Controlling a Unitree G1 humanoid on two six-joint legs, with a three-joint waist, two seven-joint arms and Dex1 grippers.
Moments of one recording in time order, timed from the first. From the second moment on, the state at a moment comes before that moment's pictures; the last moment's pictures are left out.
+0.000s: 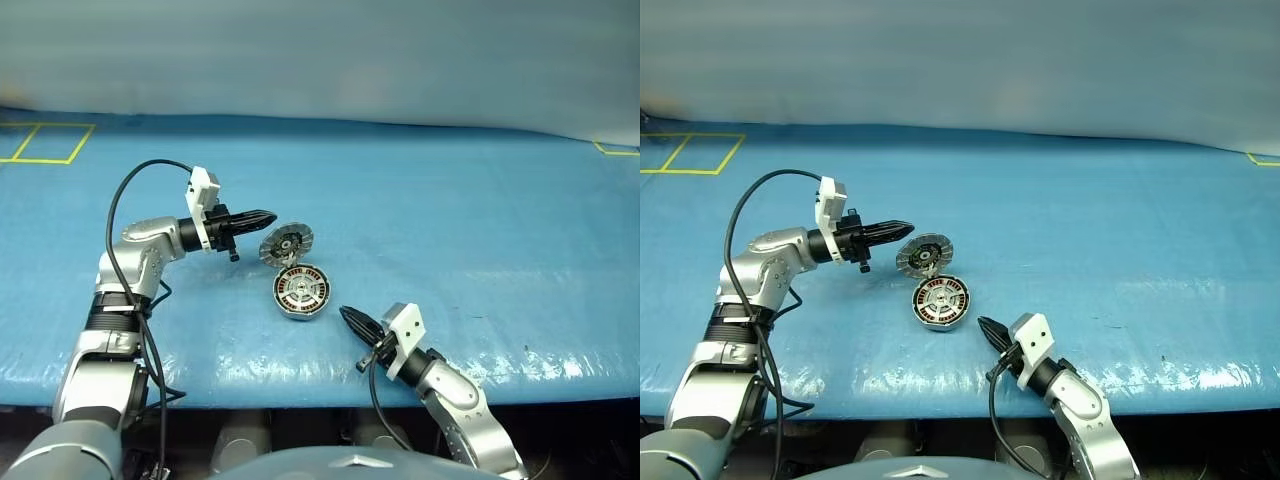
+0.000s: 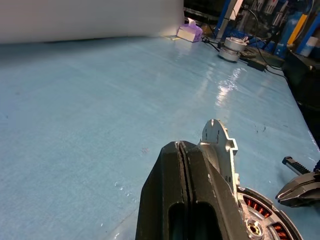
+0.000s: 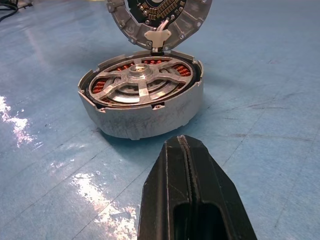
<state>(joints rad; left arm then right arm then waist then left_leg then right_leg) -0.62 0.48 0.00 0.40 -0.43 0.46 -1.16 0.29 -0.25 0.22 -0.22 0.19 0.00 0.55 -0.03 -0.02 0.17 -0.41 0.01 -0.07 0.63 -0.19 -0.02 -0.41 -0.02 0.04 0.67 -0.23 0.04</state>
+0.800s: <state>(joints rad) -0.59 0.48 -0.13 0.31 -0.44 0.67 -1.35 0.29 -0.24 0.23 -0.22 0.16 0.01 0.48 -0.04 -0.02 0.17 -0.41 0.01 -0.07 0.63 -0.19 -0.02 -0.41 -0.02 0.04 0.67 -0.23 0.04</state>
